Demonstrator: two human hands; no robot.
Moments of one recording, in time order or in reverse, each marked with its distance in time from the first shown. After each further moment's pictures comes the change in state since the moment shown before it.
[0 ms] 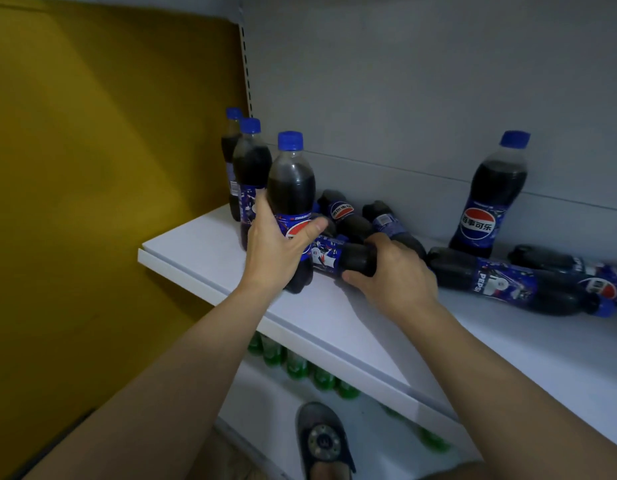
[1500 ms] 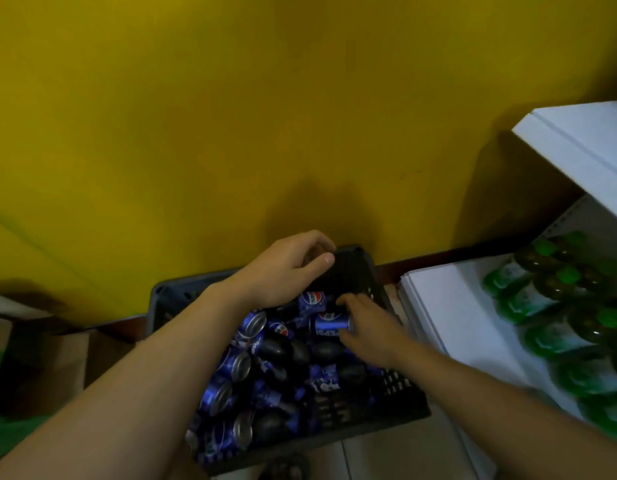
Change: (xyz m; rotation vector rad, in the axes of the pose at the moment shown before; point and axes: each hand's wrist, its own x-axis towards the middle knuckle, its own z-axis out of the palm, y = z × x) left_hand -0.246 -0.108 -0.400 0.638 -0.190 -0.579; right_hand -0.231 -0.268 0.333 0.122 -1.089 -0.876
